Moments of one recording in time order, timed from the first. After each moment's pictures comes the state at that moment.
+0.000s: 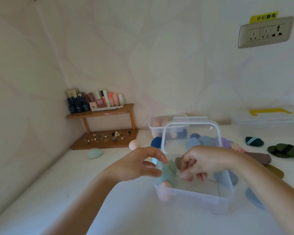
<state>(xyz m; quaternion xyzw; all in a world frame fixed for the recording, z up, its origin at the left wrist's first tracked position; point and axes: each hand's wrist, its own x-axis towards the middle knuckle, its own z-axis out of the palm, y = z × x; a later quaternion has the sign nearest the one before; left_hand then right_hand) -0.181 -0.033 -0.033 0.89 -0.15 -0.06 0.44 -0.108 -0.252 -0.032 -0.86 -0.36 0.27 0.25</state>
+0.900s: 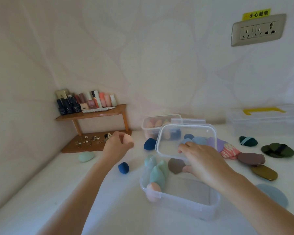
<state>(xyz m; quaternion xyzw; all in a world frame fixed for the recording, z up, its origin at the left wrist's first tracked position) -0.107 0.004 -0.054 0.91 0.18 0.19 0.33 -0.111 -0.255 -0.057 -0.94 -0.30 -0.12 0.05</state>
